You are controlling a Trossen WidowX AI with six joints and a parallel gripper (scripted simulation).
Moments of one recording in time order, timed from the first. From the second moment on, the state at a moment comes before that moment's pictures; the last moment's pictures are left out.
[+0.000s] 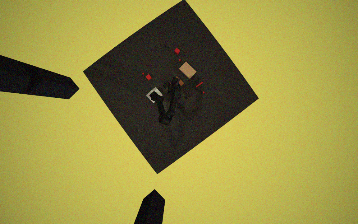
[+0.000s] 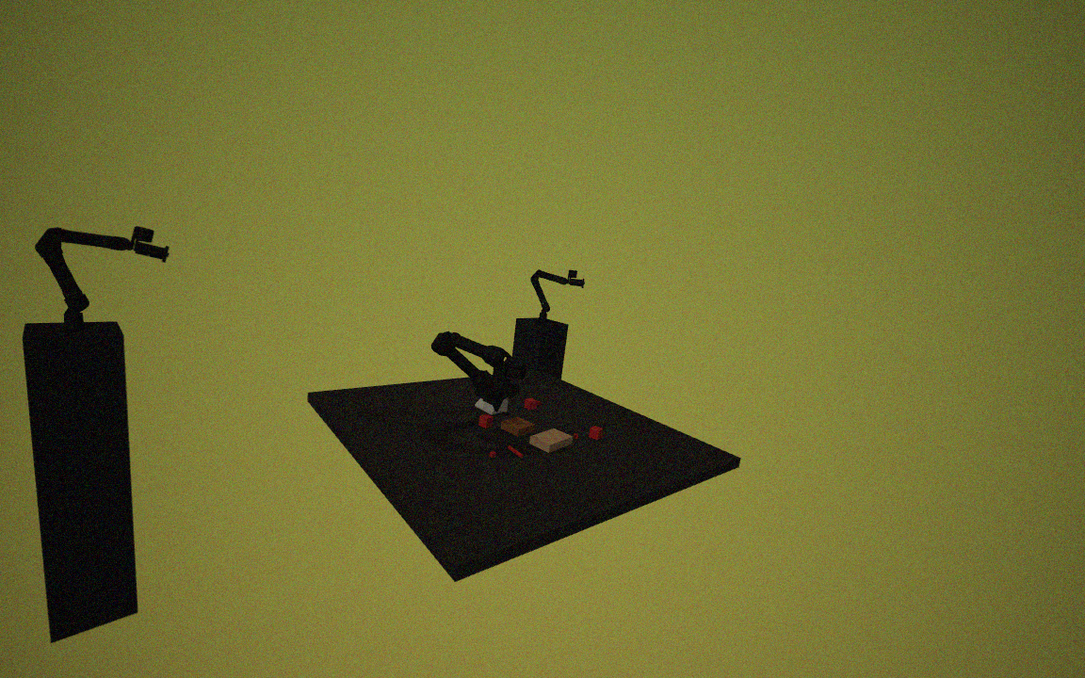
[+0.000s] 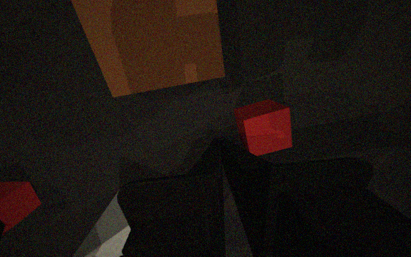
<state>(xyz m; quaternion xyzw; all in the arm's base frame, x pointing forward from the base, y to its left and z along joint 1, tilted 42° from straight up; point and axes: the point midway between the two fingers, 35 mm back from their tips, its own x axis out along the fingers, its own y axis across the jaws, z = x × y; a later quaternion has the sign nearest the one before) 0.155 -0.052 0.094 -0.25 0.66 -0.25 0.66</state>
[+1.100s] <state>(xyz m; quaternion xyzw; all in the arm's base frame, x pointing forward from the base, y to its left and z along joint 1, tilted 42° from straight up) 0.219 0.004 0.062 0.08 0.47 -0.52 0.71</state>
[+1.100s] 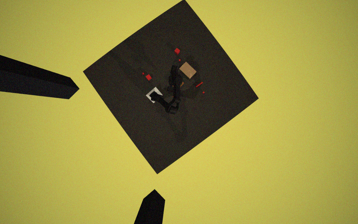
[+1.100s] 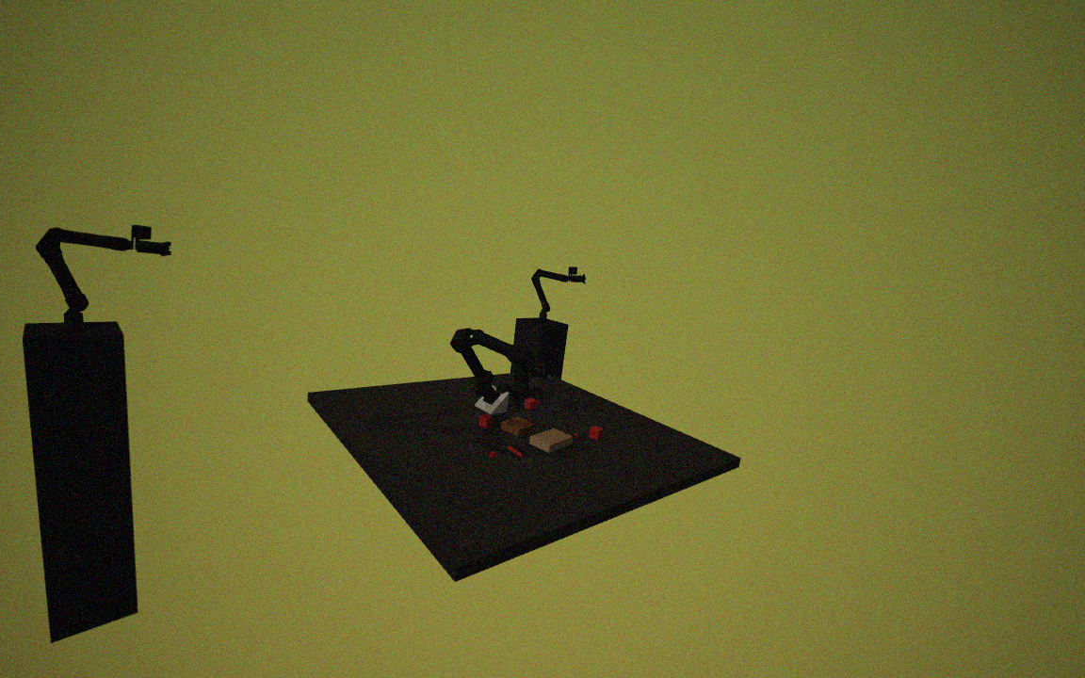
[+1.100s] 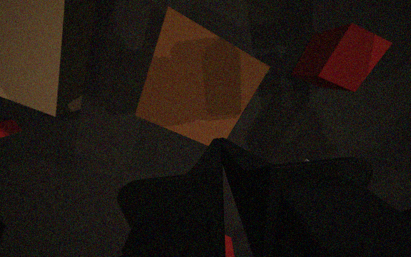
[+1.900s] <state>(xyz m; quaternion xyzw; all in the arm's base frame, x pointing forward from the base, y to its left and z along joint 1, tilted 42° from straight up) 0.250 0.014 -0.008 0.28 0.31 -0.63 0.65</state>
